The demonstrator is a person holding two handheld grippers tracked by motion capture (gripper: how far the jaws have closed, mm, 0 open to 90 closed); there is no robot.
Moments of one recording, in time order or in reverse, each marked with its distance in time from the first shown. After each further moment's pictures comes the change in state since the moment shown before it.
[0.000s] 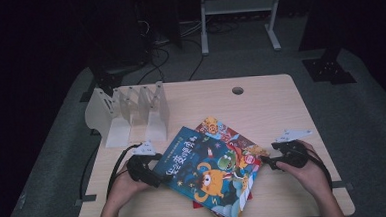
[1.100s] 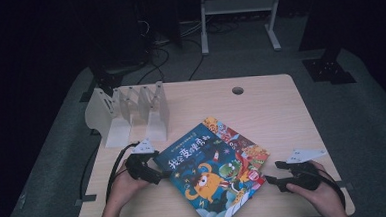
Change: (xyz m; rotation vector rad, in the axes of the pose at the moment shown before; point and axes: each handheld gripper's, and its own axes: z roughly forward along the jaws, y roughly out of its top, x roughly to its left) left arm 0.004 0.000 -0.001 -0.012 0.079 -0.017; right arm 0.032 -0.039 -0.035 -0.022 0.109 -0.006
